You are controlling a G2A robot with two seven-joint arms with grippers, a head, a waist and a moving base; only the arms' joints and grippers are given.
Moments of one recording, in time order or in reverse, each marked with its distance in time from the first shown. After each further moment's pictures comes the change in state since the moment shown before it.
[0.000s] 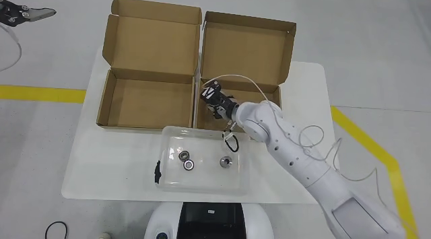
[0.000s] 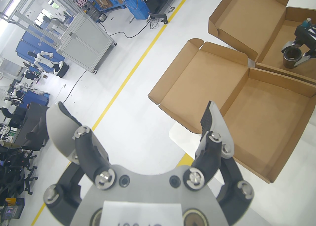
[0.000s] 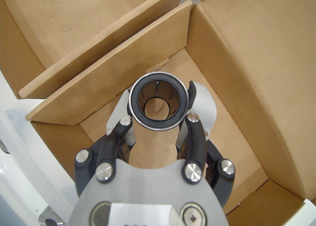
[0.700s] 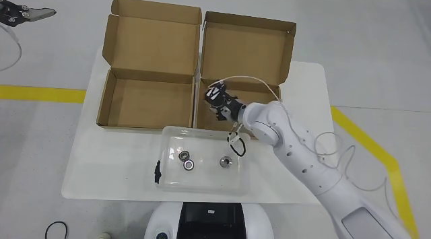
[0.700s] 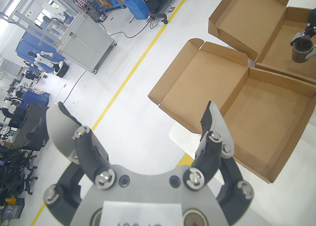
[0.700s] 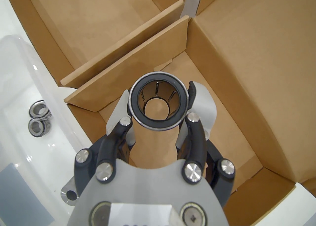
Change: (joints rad) left arm 0.000 0.000 0.000 0.000 0.000 0.000 0.000; right arm -0.057 0.059 0.065 -0.184 0.034 -0.029 0.112
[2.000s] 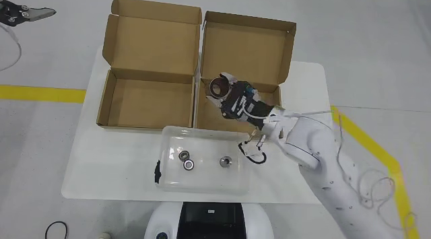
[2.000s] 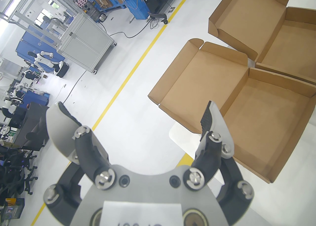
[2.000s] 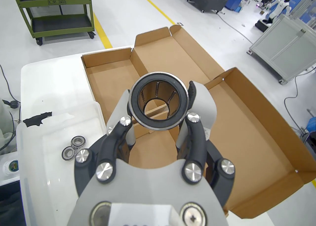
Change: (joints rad) left arm 0.000 0.000 0.000 0.000 0.000 0.000 0.000; right arm -0.252 0.109 0.268 -0.508 -0.110 -0.179 -0.279
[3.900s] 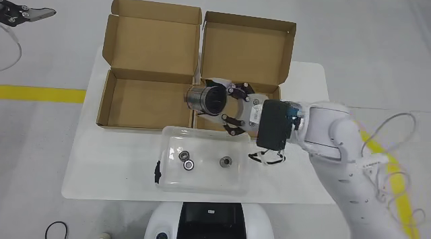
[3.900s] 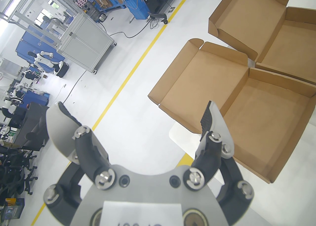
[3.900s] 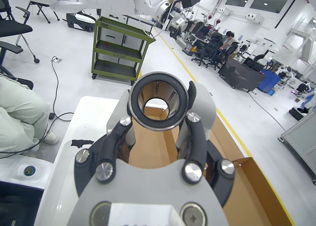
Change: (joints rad) left arm 0.000 0.000 0.000 0.000 0.000 0.000 0.000; right arm 0.057 0.000 0.107 -0.075 0.111 -0.417 -0.328
